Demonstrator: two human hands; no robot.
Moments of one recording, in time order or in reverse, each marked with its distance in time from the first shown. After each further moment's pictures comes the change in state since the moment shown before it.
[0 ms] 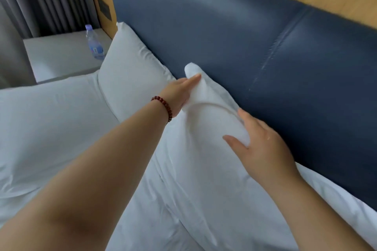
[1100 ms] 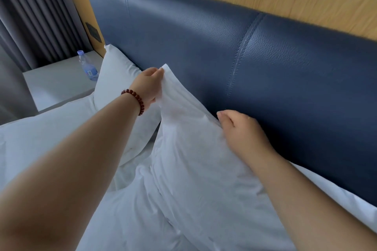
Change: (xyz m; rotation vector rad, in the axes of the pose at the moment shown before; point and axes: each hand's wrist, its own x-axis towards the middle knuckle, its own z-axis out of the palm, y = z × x) left_hand -0.002 0.068 -0.009 0.228 0.282 0.072; right_hand 0.036 -0.004 -0.008 0.361 -0.041 0.175
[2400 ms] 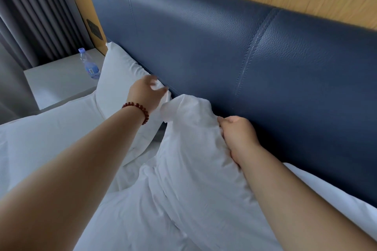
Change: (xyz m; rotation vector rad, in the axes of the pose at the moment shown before) left_hand -0.014 -0.020 -0.013 0.646 0.218 0.210; right_hand 0.035 0.010 0.048 0.477 0.062 0.409
